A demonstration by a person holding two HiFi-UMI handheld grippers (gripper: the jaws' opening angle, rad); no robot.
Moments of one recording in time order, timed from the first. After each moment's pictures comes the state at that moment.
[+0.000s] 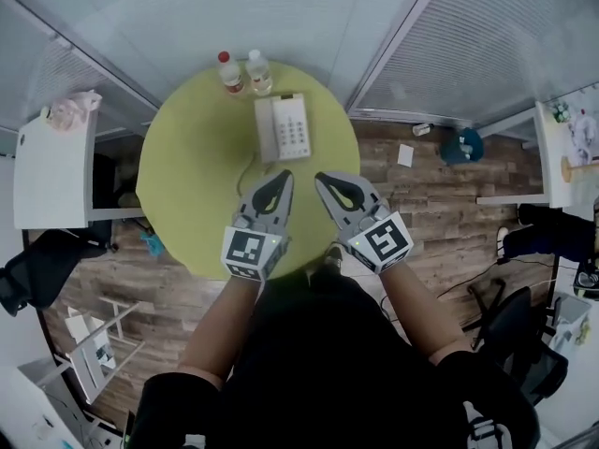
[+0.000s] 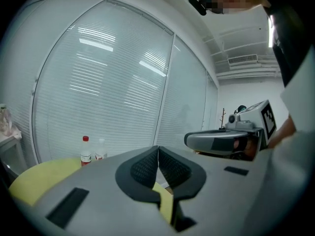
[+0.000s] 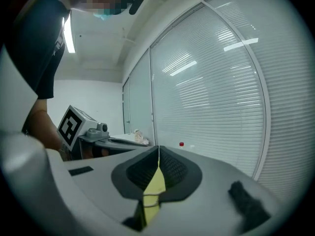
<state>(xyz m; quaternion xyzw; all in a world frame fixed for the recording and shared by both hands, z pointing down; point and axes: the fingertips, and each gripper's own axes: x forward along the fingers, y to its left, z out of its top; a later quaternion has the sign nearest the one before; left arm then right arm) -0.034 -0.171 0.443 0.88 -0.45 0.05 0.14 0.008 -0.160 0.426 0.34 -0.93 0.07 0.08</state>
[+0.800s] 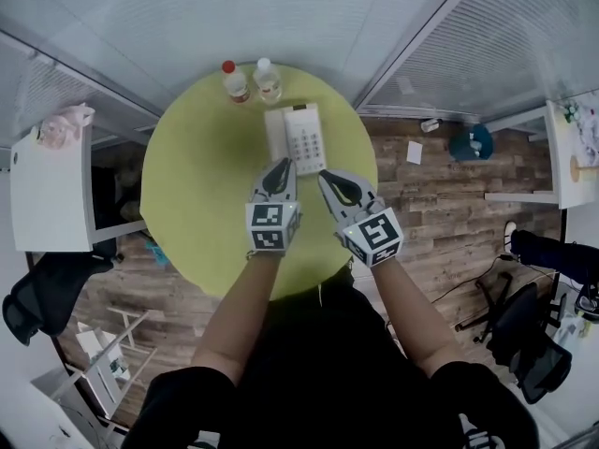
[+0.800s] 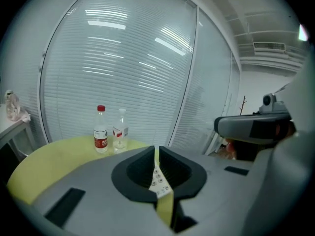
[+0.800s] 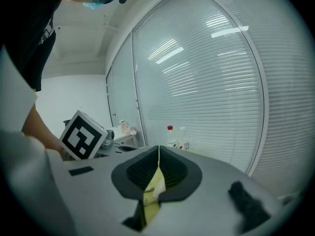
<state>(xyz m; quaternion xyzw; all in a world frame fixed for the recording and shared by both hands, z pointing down) -0.074 -0.280 0.579 0.83 -0.50 0.14 0.23 -0.021 -0.244 0.522 0.39 -0.90 0.14 0.13</state>
